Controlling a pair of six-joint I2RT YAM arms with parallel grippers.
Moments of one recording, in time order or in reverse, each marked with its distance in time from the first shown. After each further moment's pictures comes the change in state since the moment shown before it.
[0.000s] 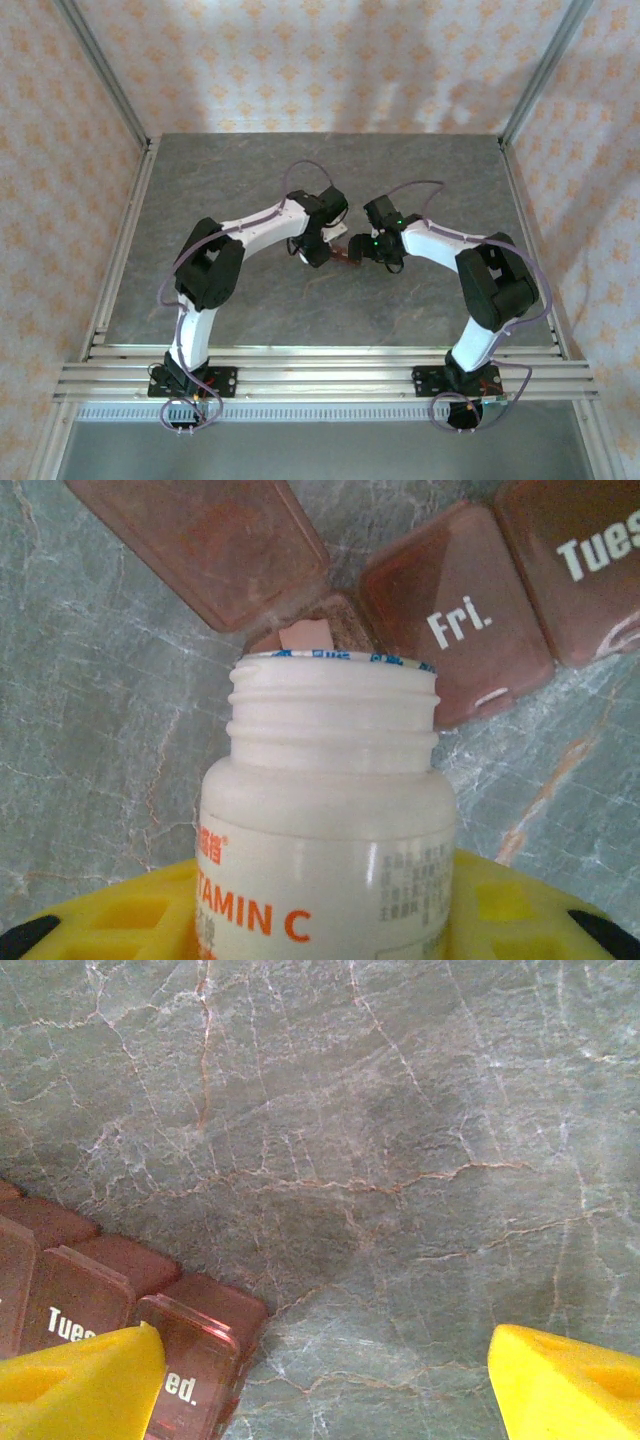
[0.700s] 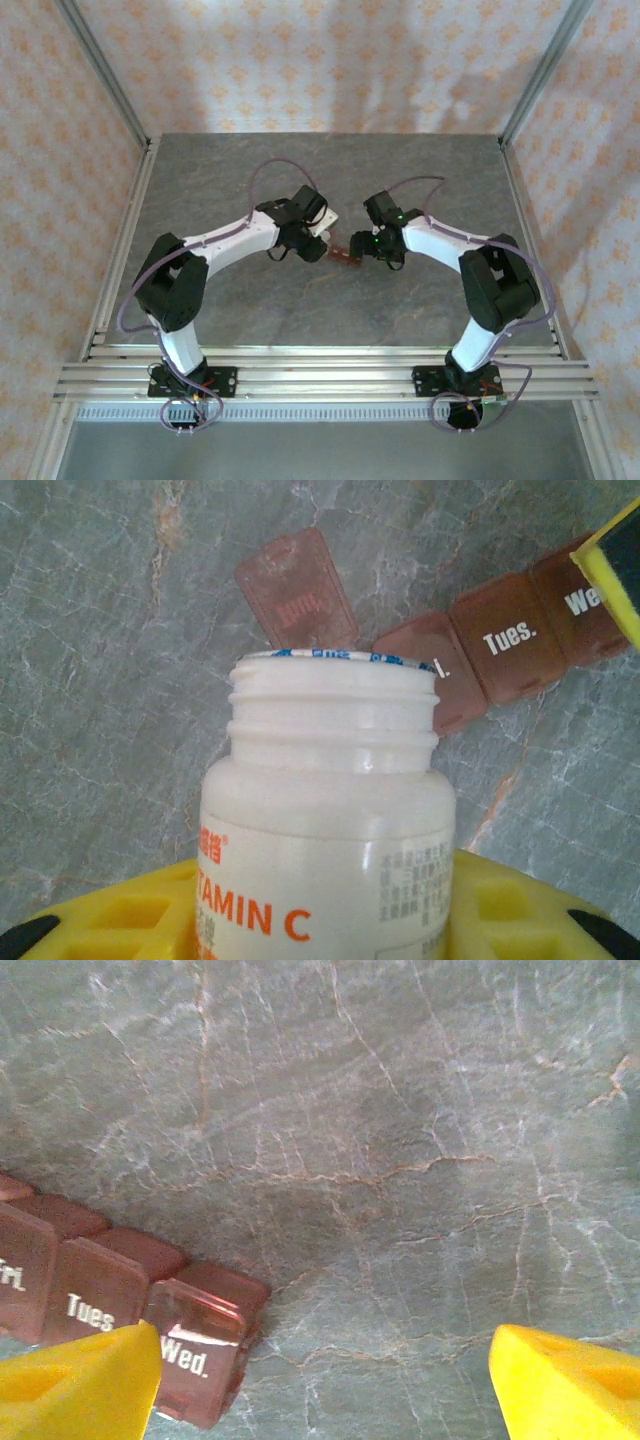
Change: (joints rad) left arm 0.047 -0.256 -0.291 0.340 0.084 -0.050; right arm 0.000 -0.018 0.055 -0.088 0.024 0.004
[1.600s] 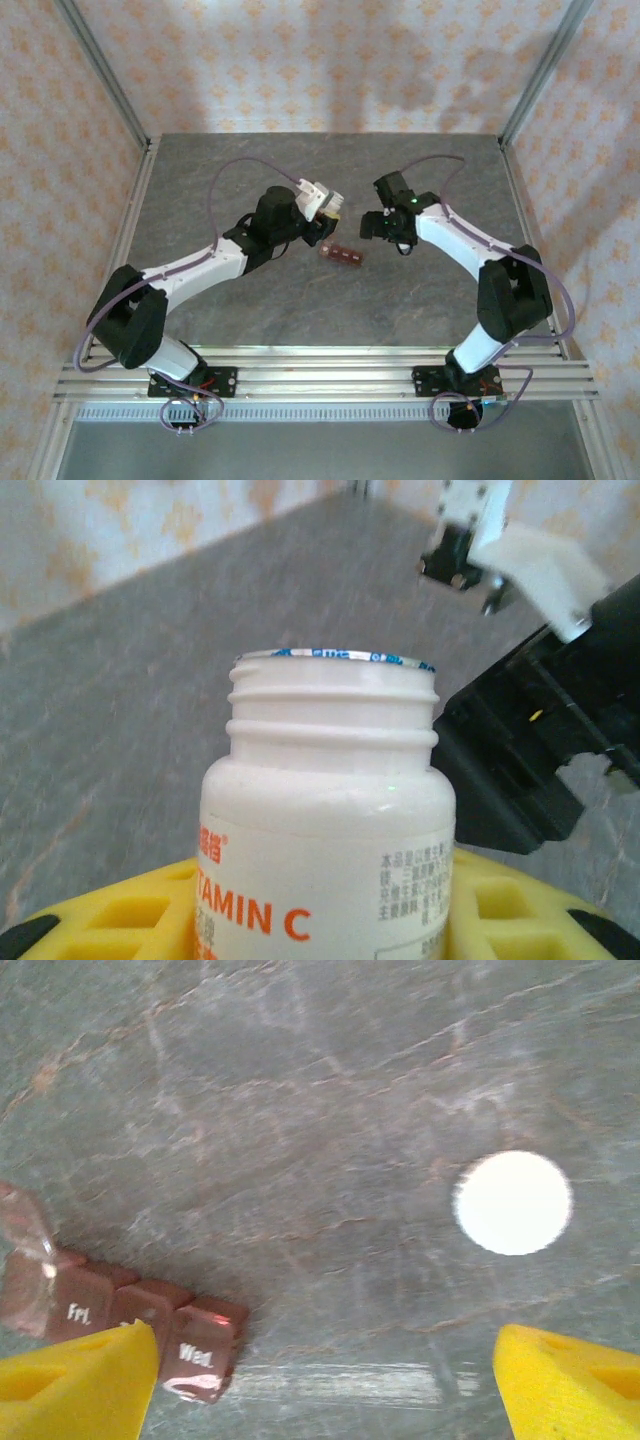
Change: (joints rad) left arm 0.018 -0.292 -0.338 0.797 0.162 -0.066; right arm -0.060 -0.087 0.130 -0.164 0.111 0.002
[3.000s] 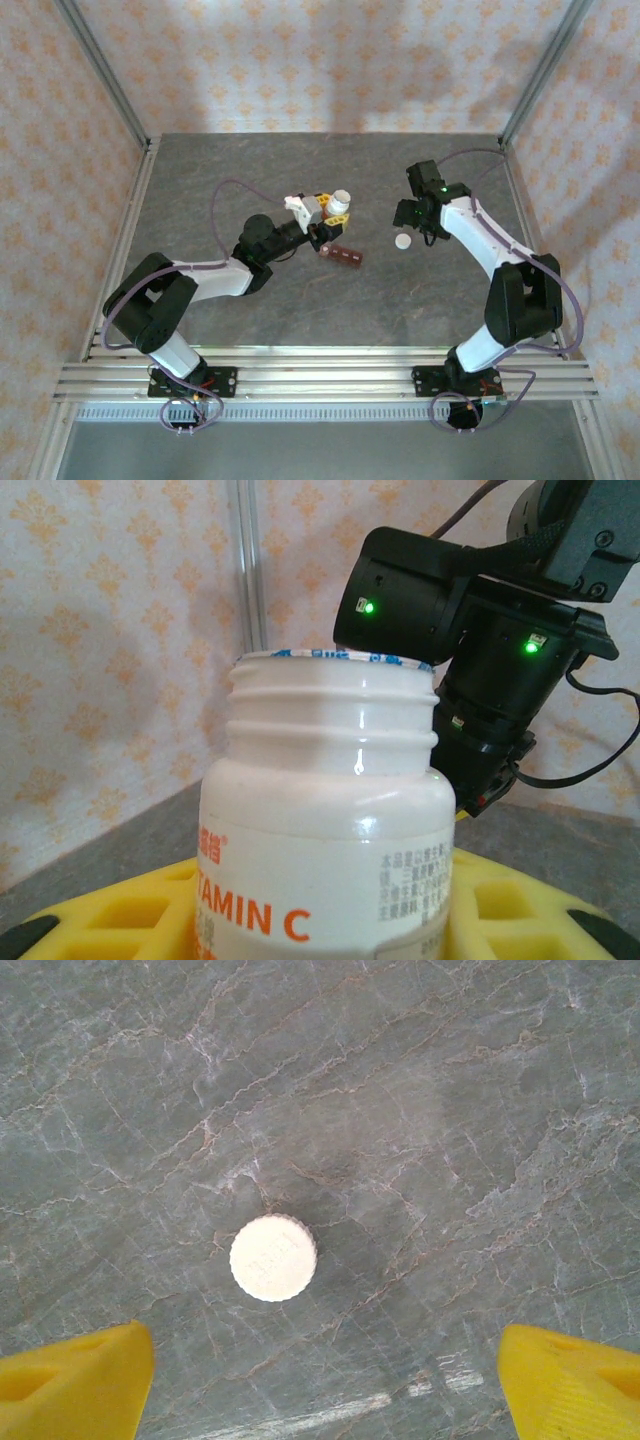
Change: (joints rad) left arm -0.001 0.115 -0.257 0.938 0.219 -0.034; right arm -0.166 -0.034 0.034 -0.097 0.128 0.002
